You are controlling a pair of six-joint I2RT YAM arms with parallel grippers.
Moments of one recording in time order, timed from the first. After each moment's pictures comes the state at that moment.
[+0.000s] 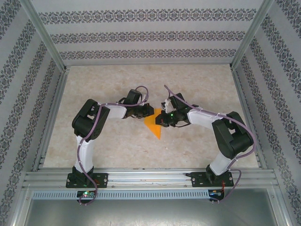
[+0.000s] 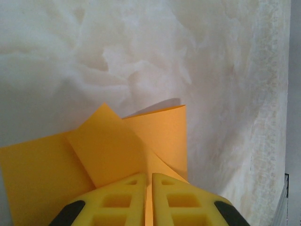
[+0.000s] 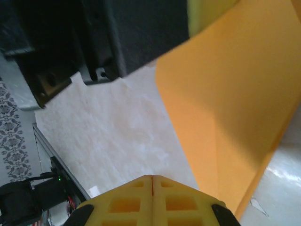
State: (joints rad) left arm -0.47 2.08 1.16 0.11 0.55 -0.70; right arm 0.47 1.68 0.91 -0.23 -0.69 0.66
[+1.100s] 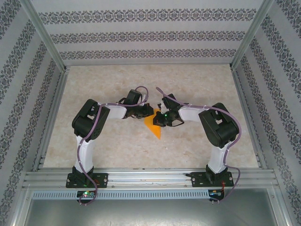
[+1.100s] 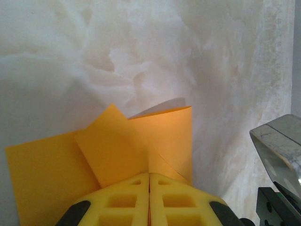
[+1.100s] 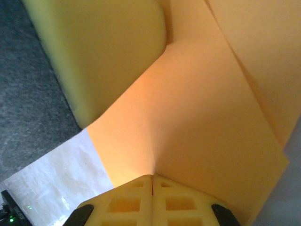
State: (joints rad) left arm -0.47 2.08 1.15 0.10 0.54 -0.70; right arm 0.51 1.89 1.01 -0.25 -0.53 0.64
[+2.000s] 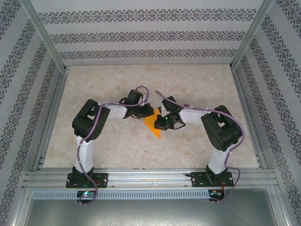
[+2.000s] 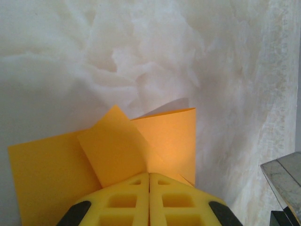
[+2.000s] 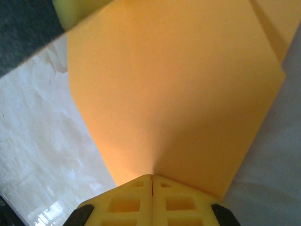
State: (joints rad) left arm -0.48 2.08 1.16 0.08 0.51 -0.70; right arm 0.54 1.83 0.97 -0.32 -0.50 0.60
